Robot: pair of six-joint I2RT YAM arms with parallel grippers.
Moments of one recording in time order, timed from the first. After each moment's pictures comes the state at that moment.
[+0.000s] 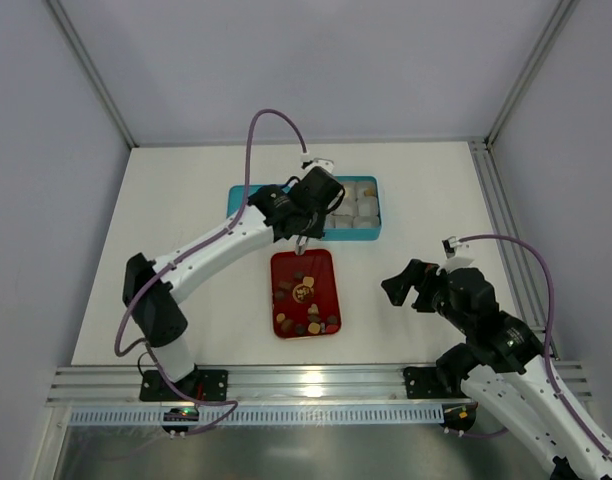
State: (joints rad) left arm -0.90 1.70 1.67 -0.89 -0.39 -0.51; right arm 0.56 0.41 0.59 -0.67 0.09 0.63
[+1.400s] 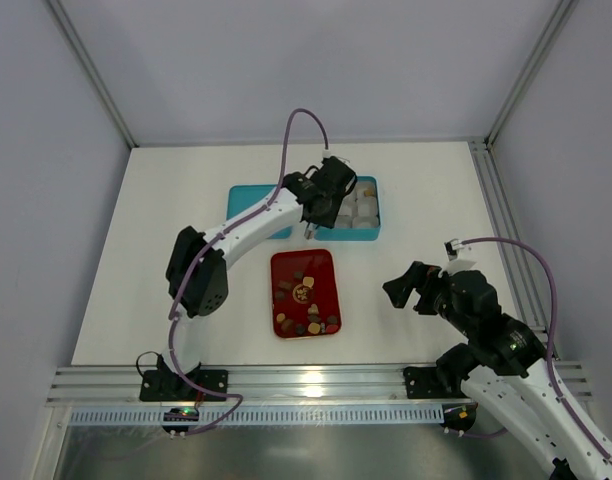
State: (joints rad) left arm -0.80 2.05 1.88 -0.83 -0.33 -0.32; right arm 0.56 0.38 0.59 -0.71 0.09 0.64
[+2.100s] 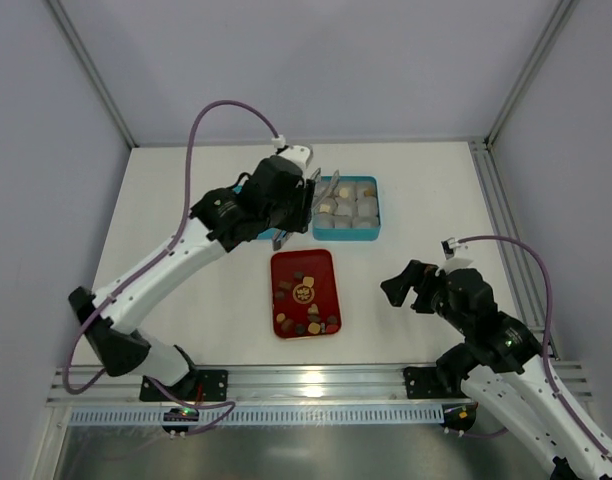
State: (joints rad) left arm -0.84 1.57 1.70 -0.83 -0.25 -0.37; right arm 0.56 0.40 0.58 -0.68 0.09 0.65
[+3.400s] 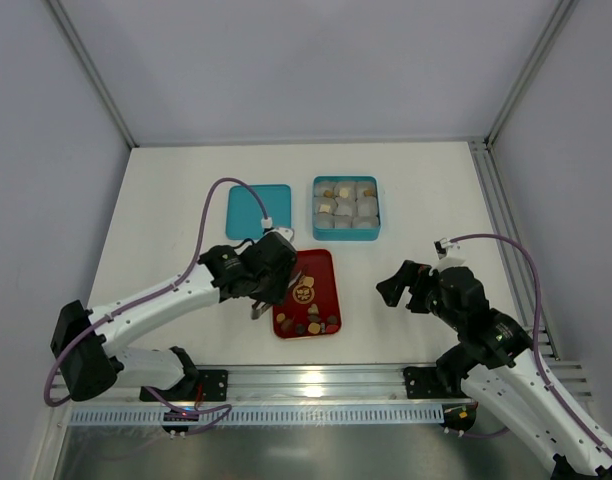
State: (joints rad) left arm -0.94 1.27 1.05 -0.87 -0.21 -0.58; right arm 0.56 0.44 0.53 -0.62 0.07 0.66
